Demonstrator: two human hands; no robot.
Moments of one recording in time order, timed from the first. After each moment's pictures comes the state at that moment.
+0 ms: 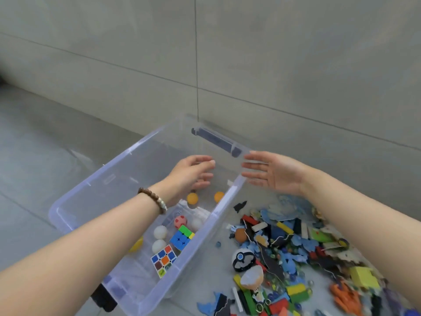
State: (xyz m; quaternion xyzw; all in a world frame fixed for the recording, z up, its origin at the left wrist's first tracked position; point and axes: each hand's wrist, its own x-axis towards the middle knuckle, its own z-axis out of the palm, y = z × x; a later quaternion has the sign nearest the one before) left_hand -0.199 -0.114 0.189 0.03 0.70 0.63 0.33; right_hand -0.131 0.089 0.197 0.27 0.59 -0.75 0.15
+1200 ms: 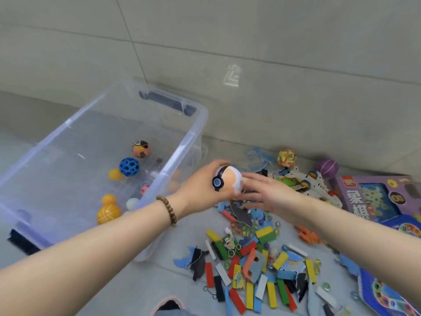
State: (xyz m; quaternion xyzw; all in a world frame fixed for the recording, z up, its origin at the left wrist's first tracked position) left_hand -0.083 -0.052 0.132 0.35 0.82 0.34 0.31; right_hand 0.023 0.098 0.130 0.30 0.63 -0.70 0.17
